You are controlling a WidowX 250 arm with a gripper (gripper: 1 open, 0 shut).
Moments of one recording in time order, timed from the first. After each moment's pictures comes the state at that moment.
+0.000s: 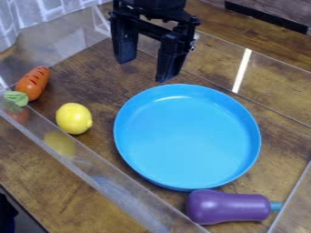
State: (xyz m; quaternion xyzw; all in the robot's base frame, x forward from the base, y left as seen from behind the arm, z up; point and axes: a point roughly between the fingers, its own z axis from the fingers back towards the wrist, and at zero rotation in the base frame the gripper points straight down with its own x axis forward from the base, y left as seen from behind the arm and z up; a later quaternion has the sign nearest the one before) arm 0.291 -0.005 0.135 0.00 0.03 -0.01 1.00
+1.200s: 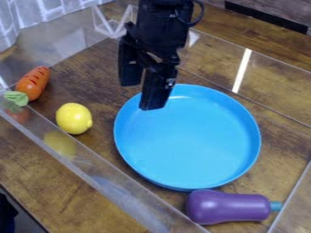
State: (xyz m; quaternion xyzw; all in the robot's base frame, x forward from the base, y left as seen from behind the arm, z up) arm 0.287 0.004 0.096 0.00 0.09 -0.21 0.97
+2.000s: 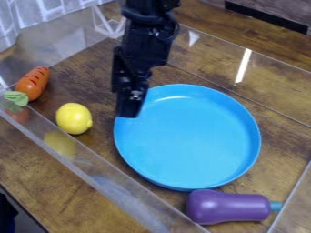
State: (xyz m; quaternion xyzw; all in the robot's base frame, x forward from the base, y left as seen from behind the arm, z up) arm 0.280 0.029 0.076 0.00 0.11 -0.35 0.93
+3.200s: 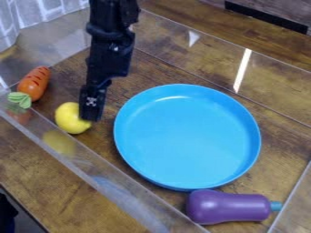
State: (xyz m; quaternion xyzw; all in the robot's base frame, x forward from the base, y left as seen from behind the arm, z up) arm 0.275 0.080 0.040 0.00 0.12 -0.42 0.90
